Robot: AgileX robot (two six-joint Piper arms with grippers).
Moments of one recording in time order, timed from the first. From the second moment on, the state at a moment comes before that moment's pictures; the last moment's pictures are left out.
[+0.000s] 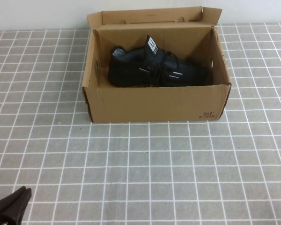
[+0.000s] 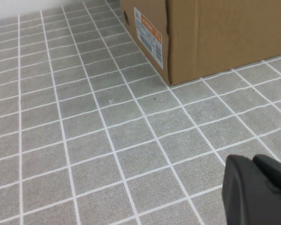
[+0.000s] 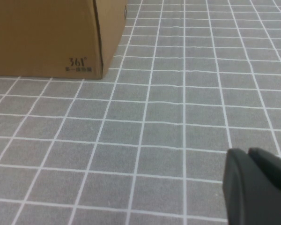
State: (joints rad) right arm 0.09 -0.01 0.02 0.18 0.34 -0.06; left arm -0.36 0.44 0.02 -0.33 -0.10 0.48
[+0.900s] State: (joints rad) right arm 0.09 -0.01 0.02 0.17 0.34 -0.06; left arm -0.27 0.27 0.02 -0.14 -0.15 0.30
